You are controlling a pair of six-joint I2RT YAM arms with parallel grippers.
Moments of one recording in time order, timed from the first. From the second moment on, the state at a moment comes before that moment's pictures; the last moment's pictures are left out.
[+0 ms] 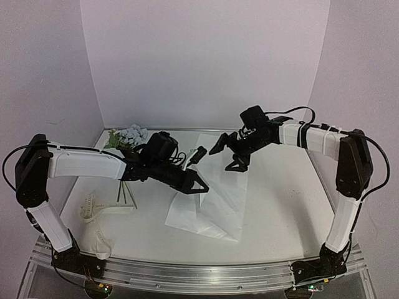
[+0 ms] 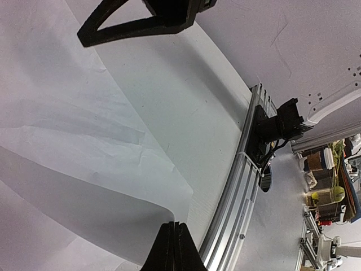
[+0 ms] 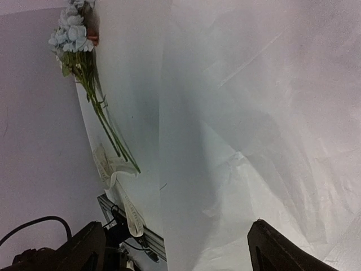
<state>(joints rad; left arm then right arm) -0.91 1.69 1.14 -0.08 0.56 -0.43 0.58 1.90 1.55 -0.58 -0.51 0.95</state>
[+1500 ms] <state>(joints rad) -0.80 1.49 0.93 0.05 0.50 -0.54 0.71 1.97 1.68 -0.81 -0.52 0.82</state>
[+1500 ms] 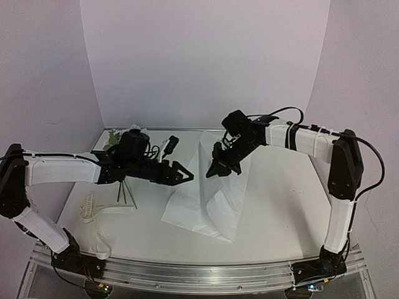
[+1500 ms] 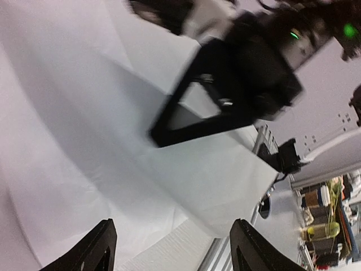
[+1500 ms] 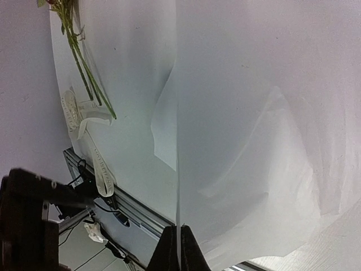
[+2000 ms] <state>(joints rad) -0.65 1.76 0.90 0.26 0.58 -0.87 0.75 1.86 1.65 -0.83 -0.35 0.77</state>
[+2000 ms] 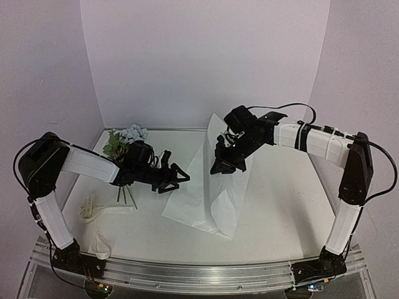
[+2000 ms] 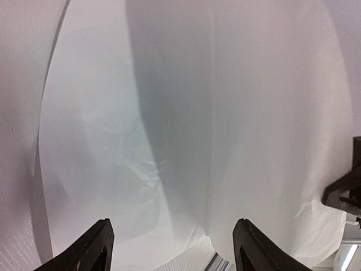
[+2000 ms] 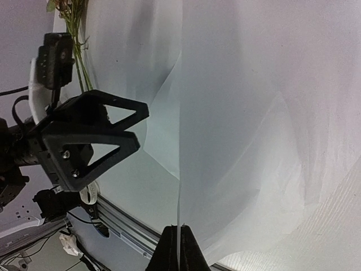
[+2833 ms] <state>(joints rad) -0.69 1.91 1.01 0.06 0.36 -0.84 0.76 1.48 1.30 -0.95 0.01 0.72</state>
